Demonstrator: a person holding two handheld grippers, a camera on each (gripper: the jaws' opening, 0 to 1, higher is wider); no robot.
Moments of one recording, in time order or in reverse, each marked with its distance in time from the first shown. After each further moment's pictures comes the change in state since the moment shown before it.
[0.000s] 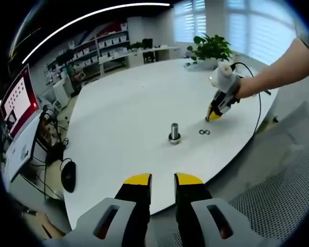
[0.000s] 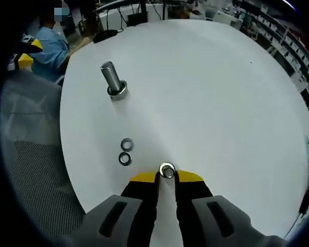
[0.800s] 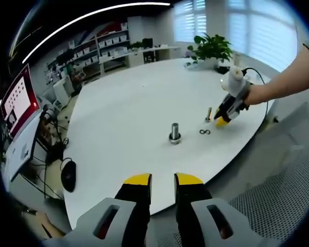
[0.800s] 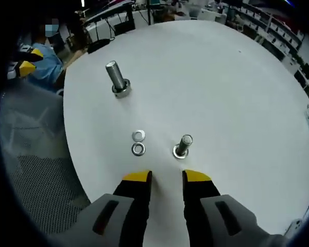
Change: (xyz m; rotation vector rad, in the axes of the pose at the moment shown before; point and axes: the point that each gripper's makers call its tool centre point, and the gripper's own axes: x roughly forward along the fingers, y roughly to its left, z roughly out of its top) left arm 0.000 0.001 0.001 -0.005 -0.002 0.002; right arm -0.009 0.030 -0.018 0.157 -0.070 0.005
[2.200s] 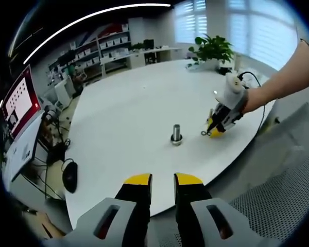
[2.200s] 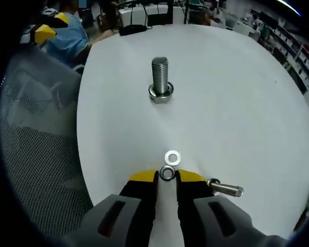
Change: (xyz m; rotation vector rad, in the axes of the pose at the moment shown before) left arm -0.002 0.002 0.002 -0.002 -0.011 0.013; right arm 0.026 0.037 0.026 -0.327 0.077 0.078
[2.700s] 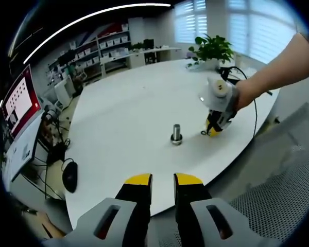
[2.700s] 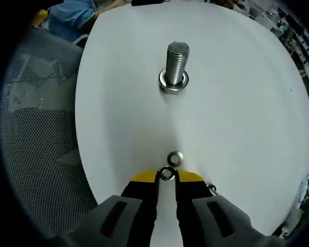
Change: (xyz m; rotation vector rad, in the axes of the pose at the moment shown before) left arm 0.000 0.000 -0.001 0.001 0.002 -0.001; right arm 0.000 0.001 -0.001 -0.094 0.222 0.010
